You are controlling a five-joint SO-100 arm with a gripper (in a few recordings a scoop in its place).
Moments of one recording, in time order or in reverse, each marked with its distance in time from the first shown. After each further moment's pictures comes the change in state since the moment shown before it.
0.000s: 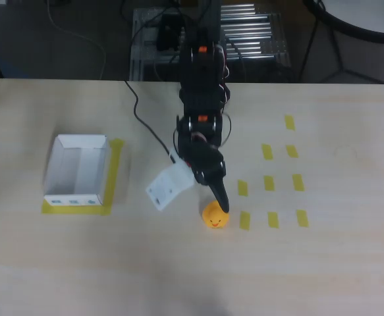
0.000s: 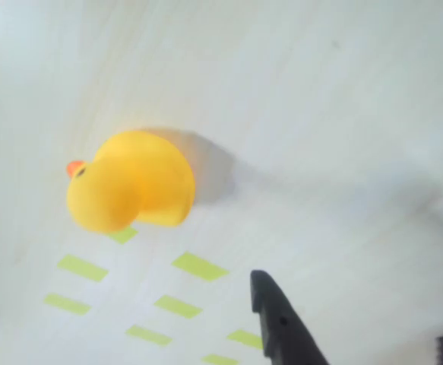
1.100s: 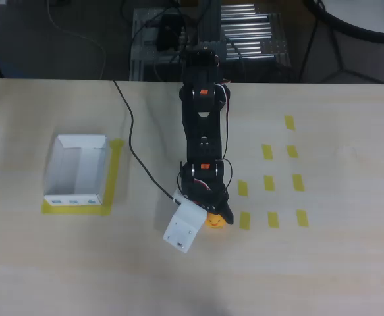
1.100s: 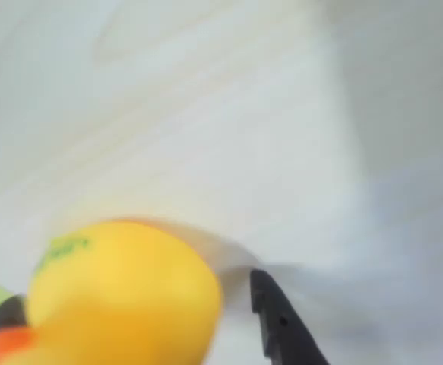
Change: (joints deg) arm -0.6 -25.8 -19.2 0.4 -22.4
